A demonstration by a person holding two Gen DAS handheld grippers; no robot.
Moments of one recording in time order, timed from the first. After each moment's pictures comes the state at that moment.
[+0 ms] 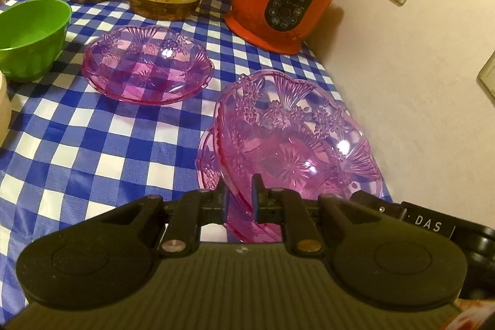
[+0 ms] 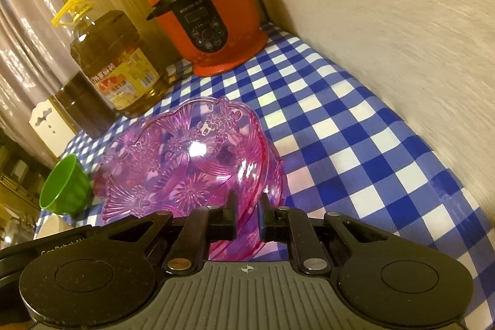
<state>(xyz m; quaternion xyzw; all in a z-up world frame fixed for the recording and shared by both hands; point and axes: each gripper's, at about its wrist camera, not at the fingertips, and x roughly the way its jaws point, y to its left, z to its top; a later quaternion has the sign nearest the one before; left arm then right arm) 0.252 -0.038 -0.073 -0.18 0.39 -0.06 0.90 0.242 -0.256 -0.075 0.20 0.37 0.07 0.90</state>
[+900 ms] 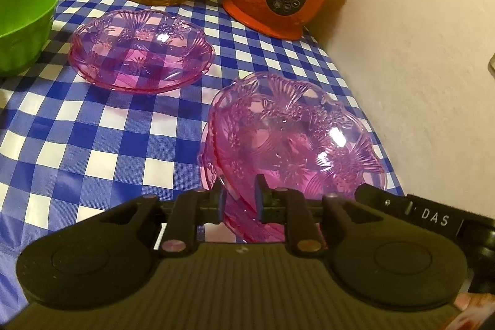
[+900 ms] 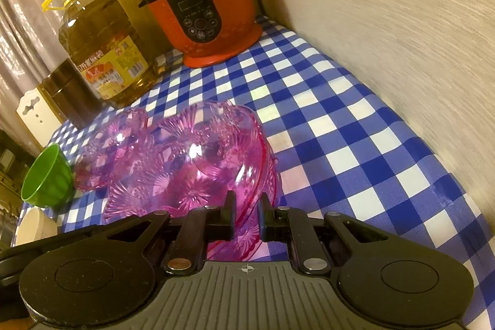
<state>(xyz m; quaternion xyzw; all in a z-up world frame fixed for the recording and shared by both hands) 0.267 -0.038 -0.091 -0.17 0.41 -0.07 0.89 0.253 -0.248 -0.087 0.18 0.38 0.06 0.90</state>
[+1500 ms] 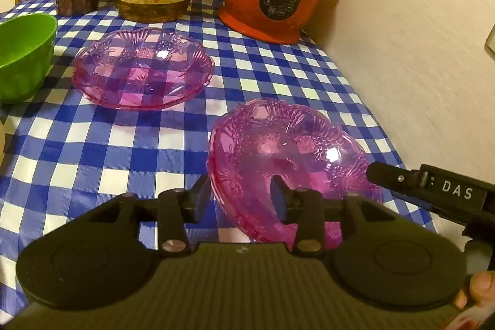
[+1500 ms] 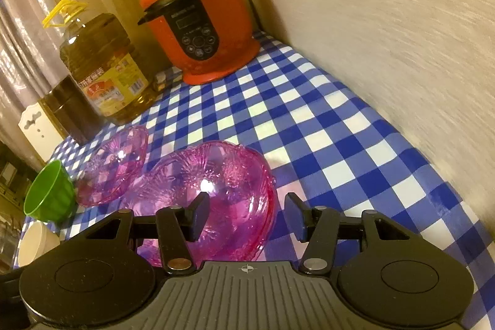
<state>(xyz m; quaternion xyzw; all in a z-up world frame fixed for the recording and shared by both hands) 0.262 -0.038 -0.087 -0.13 0.39 -0.07 0.91 0.250 -0.253 -0.083 0.19 0.36 0.05 0.91</state>
